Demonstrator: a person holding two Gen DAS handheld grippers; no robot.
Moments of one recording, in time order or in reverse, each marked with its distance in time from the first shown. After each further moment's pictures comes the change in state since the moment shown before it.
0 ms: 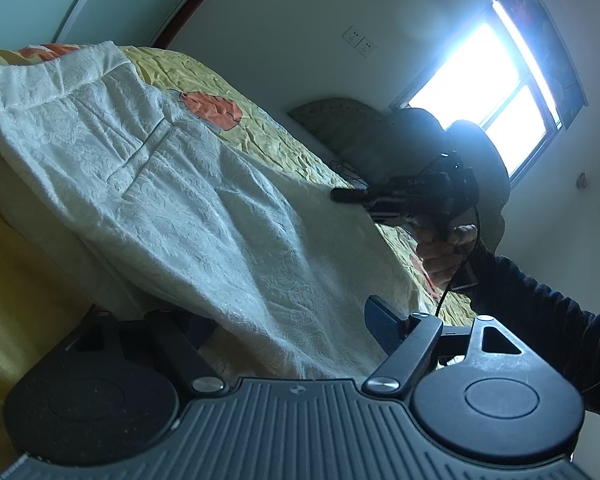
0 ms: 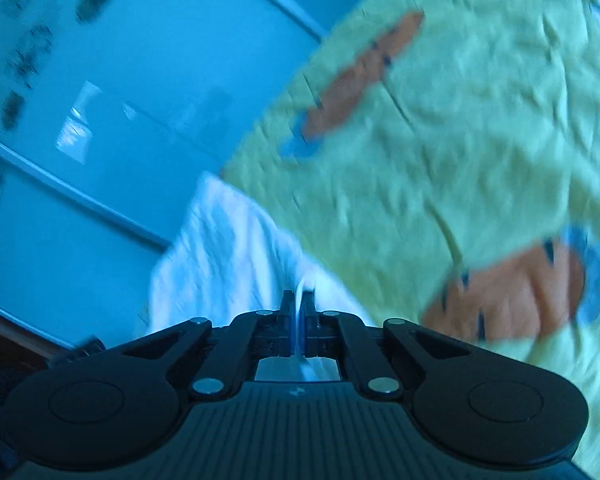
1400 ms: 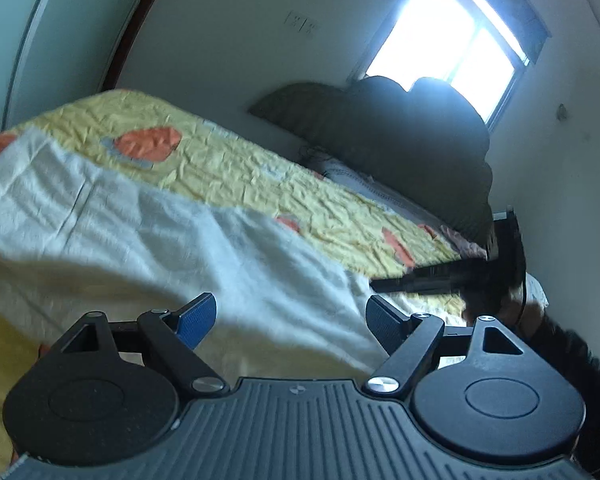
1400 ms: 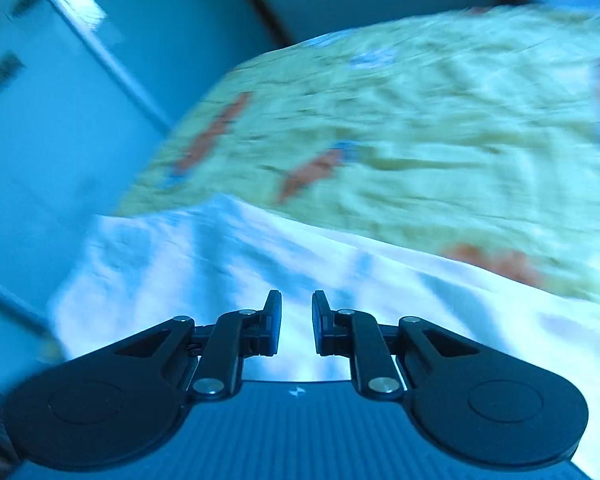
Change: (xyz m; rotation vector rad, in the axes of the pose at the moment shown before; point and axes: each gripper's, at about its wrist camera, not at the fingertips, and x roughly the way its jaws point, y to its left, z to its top) left arm -0.025 -0.090 0.023 0.228 0.030 -0.011; right arm -0.094 0.088 -0.213 0.168 -0.382 -0.763
